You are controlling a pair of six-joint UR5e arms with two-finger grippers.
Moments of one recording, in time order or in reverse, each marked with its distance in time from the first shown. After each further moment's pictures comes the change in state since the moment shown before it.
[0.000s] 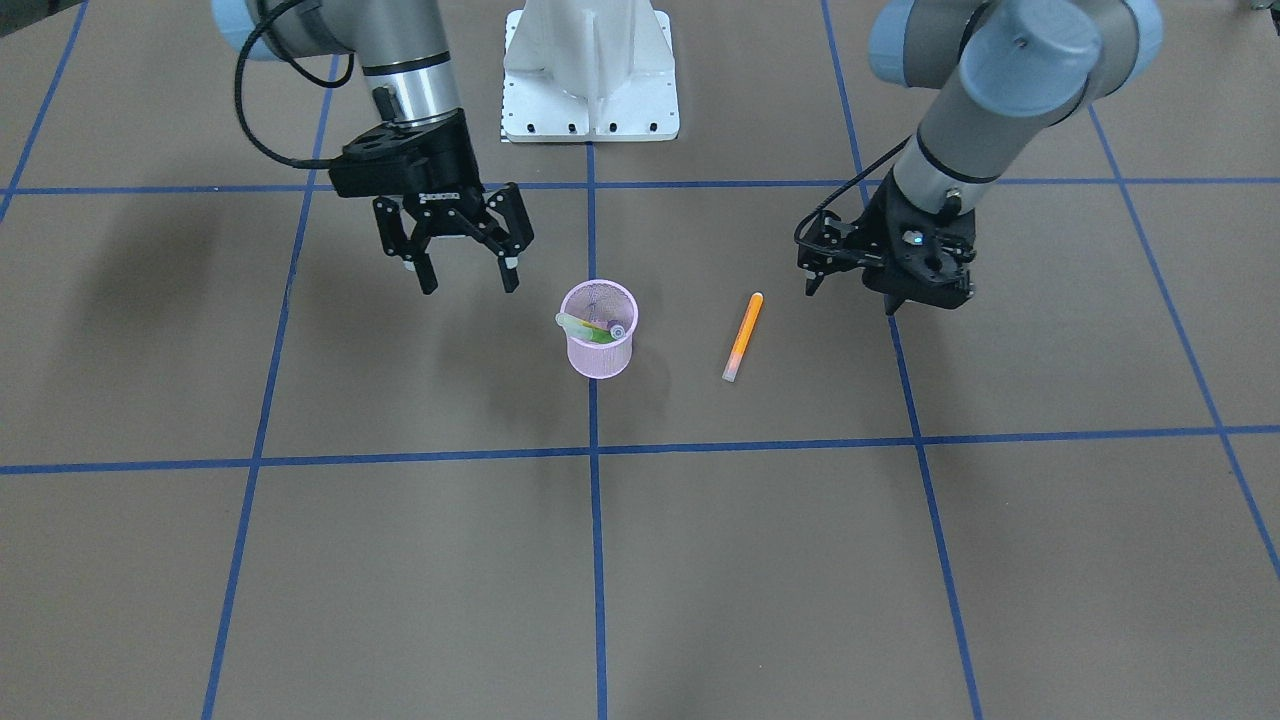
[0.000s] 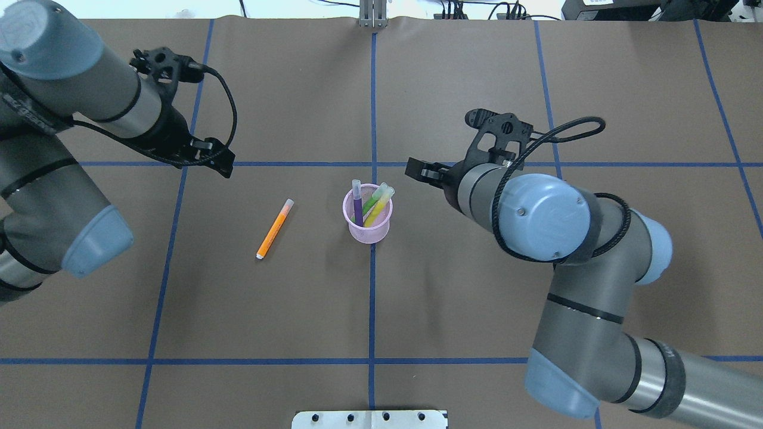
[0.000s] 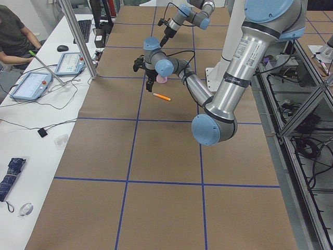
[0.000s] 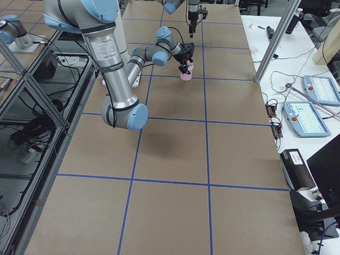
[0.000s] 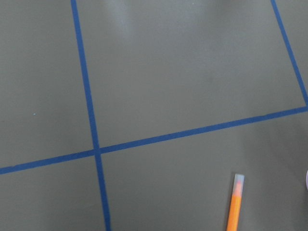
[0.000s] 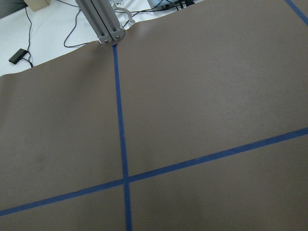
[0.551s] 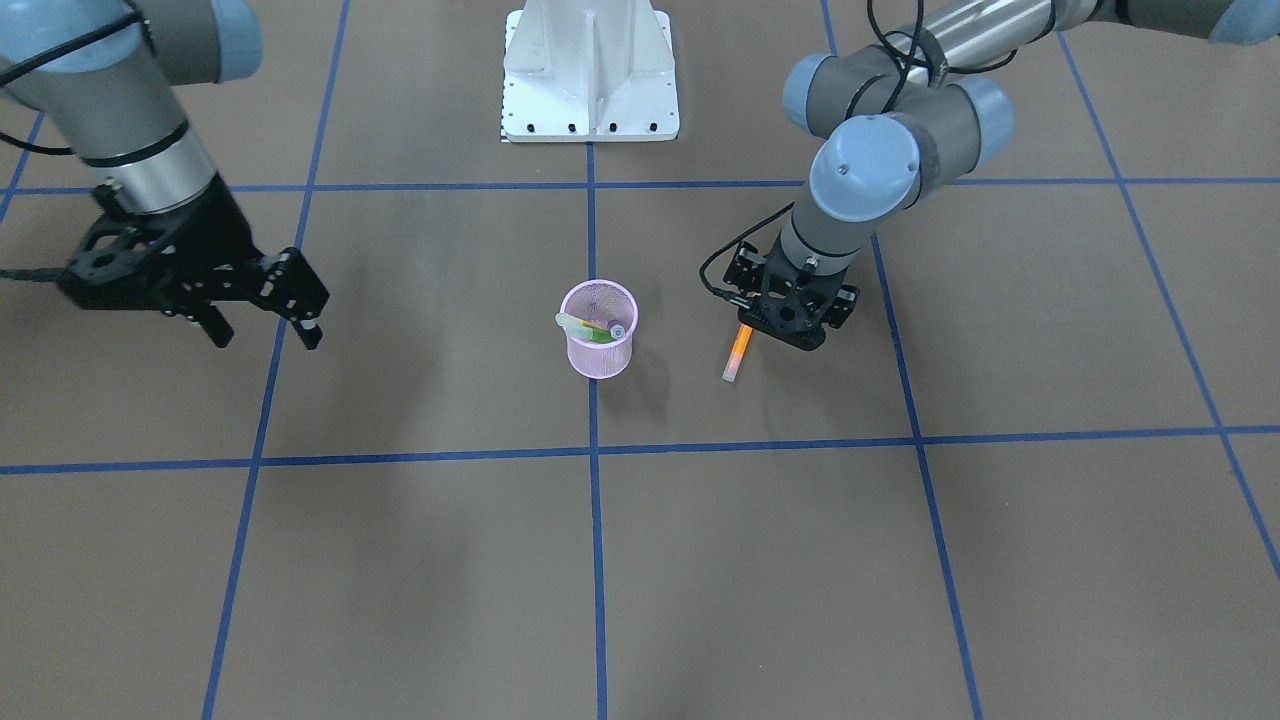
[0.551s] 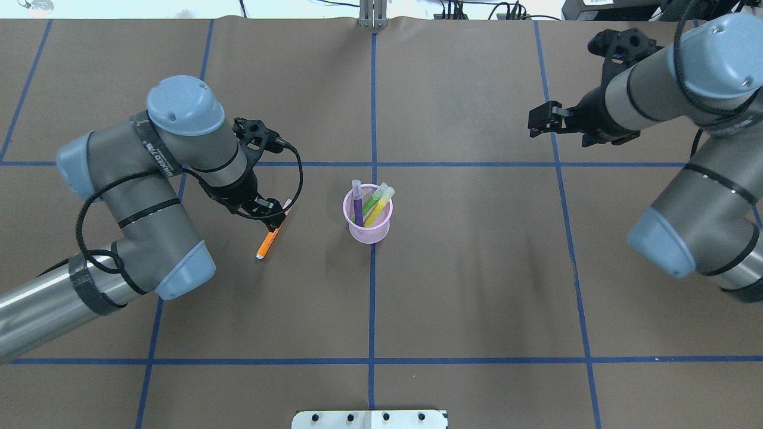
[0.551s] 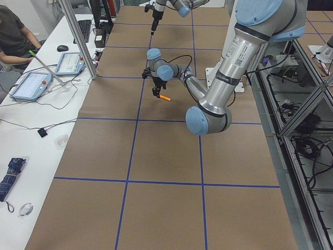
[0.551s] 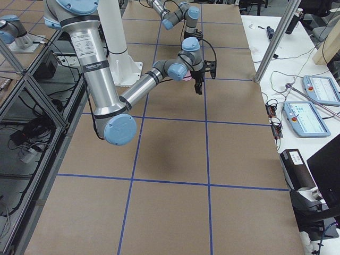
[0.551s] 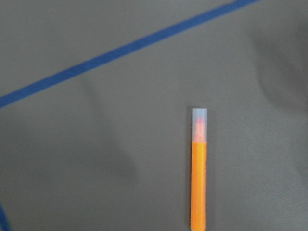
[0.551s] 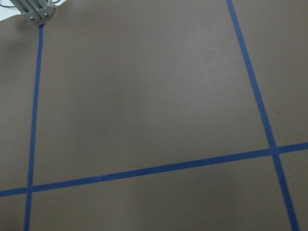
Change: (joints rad) left arm 0.124 -0.137 0.235 0.023 0.002 0.150; right arm 0.406 -0.129 -0.069 -0.002 0.568 -0.360
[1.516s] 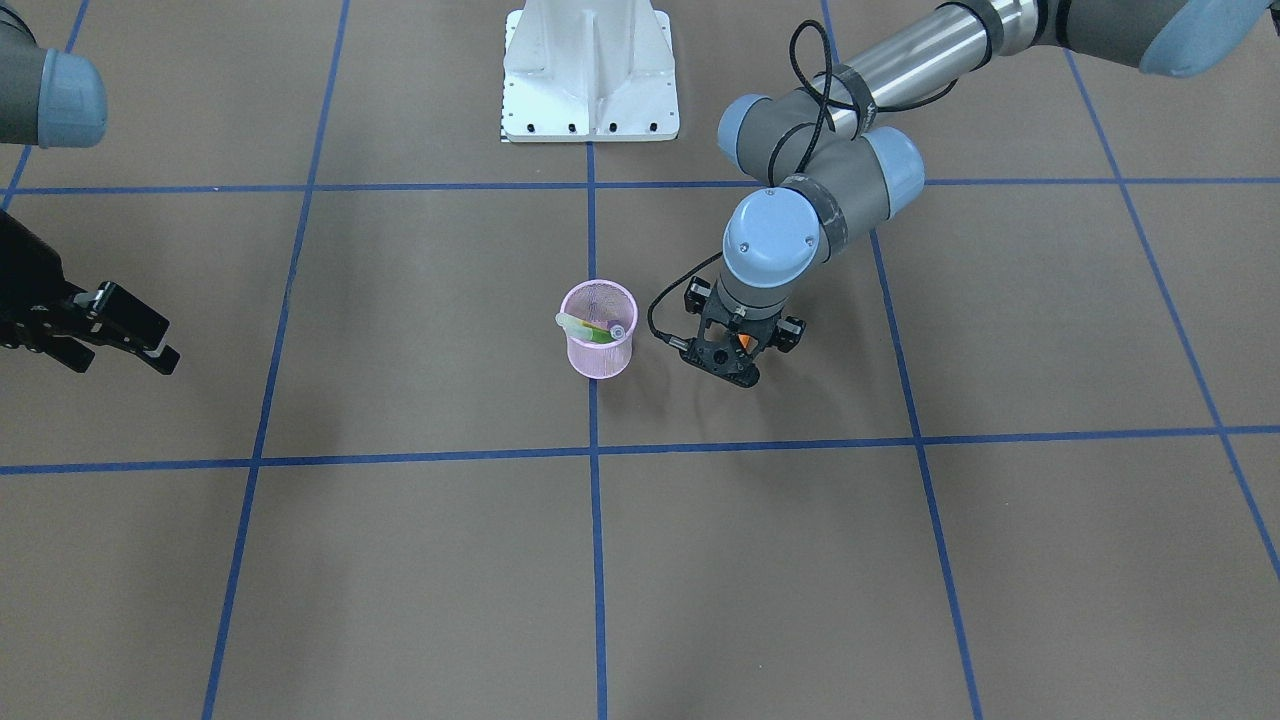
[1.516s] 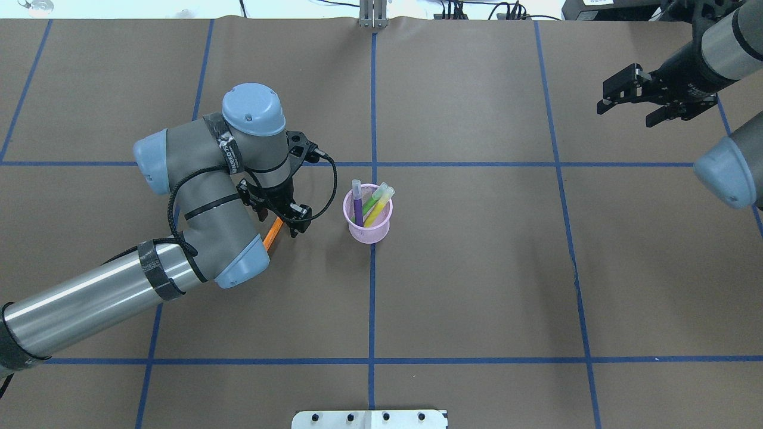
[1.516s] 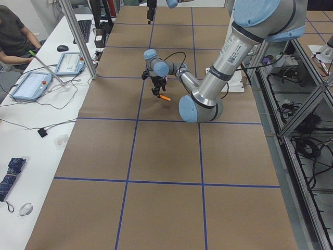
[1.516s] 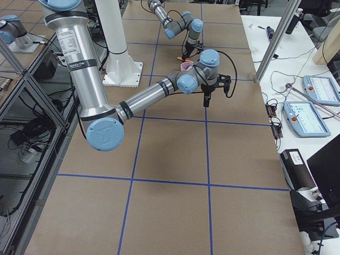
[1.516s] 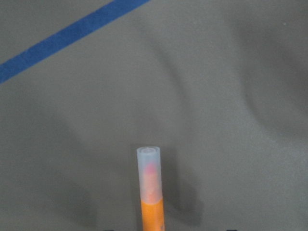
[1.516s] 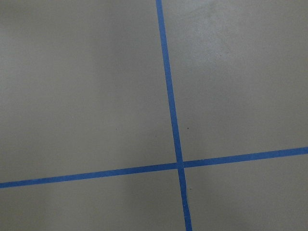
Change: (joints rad) left arm 0.036 -0.130 0.181 0.066 0.001 0.048; right arm 0.192 -0.031 -0.102 -0.001 0.267 -0.157
